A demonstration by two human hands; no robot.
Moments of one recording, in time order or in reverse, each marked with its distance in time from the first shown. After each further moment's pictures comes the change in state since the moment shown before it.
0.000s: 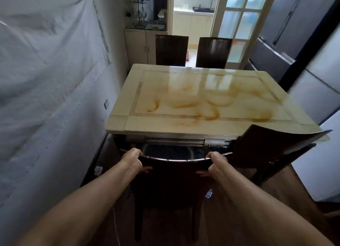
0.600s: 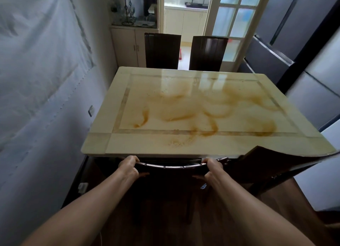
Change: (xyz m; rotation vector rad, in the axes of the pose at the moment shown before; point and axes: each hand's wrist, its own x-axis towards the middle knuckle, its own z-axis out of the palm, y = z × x) left_hand 0.071 0.074 0.104 -0.105 -0.043 -0.027; right_hand 0.112 -0.078 0.060 0.056 -0.047 -0.018
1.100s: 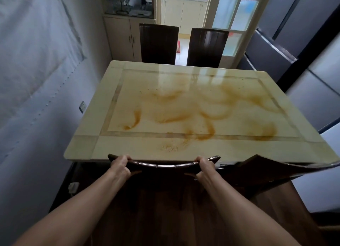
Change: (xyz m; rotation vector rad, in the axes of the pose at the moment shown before) left_hand 0.036 0.021 0.041 -0.037 -0.008 -0.046; right_hand 0.051 -0.026 0.022 0.035 -0.014 0.016
